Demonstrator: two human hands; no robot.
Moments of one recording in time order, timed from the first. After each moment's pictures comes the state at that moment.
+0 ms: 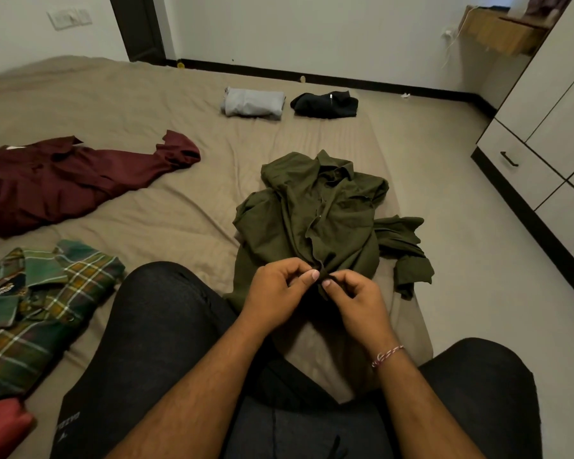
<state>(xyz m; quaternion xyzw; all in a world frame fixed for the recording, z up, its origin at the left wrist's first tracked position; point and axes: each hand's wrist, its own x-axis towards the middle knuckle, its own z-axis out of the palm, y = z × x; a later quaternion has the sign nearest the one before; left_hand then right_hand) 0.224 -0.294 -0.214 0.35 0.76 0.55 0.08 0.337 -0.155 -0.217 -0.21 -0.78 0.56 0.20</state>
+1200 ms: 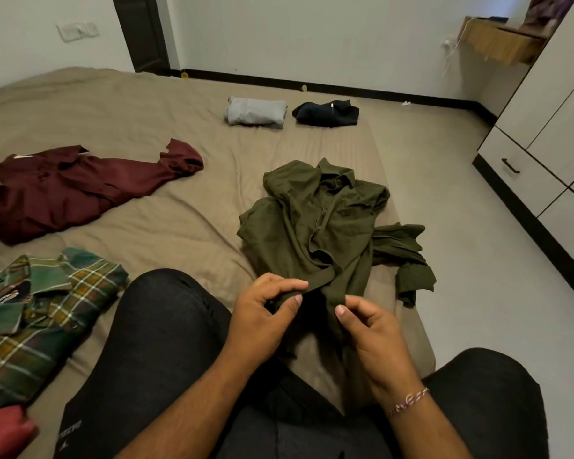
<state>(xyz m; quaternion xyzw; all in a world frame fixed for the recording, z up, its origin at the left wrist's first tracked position) 0.254 -0.330 -0.201 0.29 0.70 0.65 0.05 0.376 -0.183 -0.194 -0.25 -0.63 0.71 0.19</state>
